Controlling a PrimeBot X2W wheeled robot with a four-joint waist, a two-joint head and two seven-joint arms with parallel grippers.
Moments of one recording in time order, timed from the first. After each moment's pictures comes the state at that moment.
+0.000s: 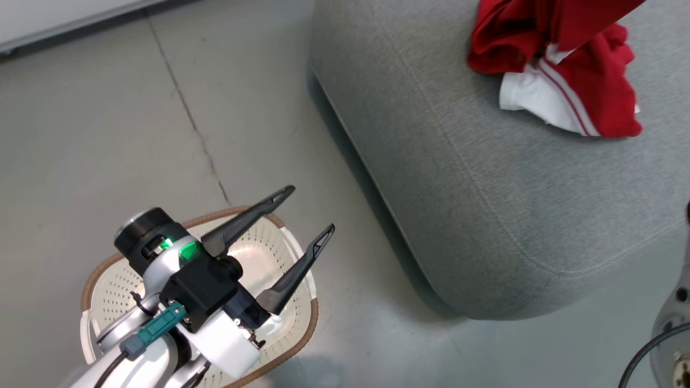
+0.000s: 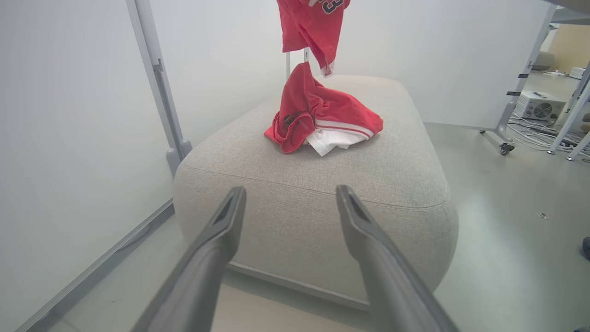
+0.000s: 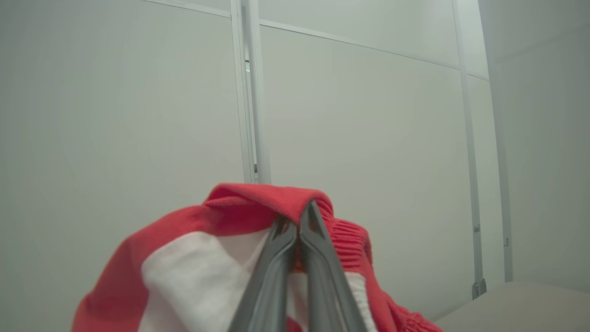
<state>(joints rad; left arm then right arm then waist) -0.35 0.52 -0.63 -0.22 -0.35 -0.08 -0.07 -1.05 -0.08 -0.24 0.41 0.22 0.13 -0.26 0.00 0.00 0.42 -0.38</state>
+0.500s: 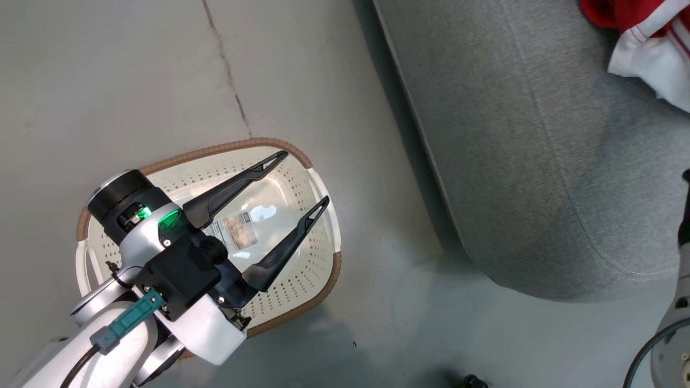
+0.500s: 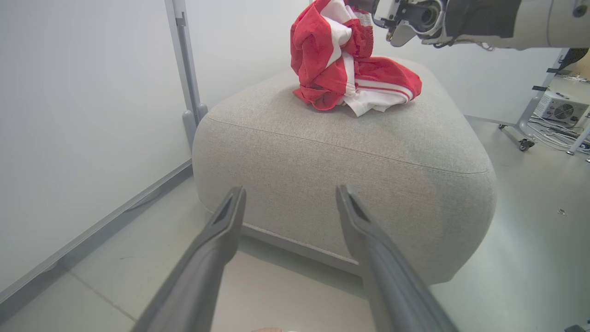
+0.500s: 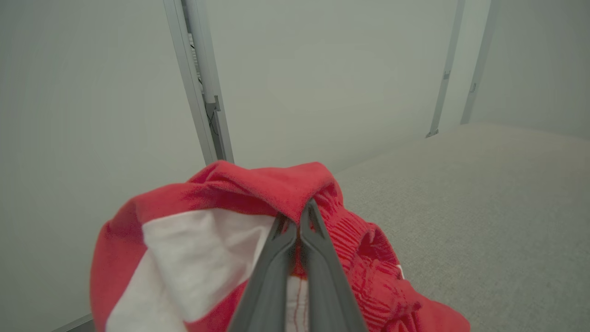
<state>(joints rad) -0.44 0.58 -0.62 -0.28 -0.33 -0.10 -0.08 -1.07 -0.09 -0.45 0.73 0.09 0.13 -0.26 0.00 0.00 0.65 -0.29</state>
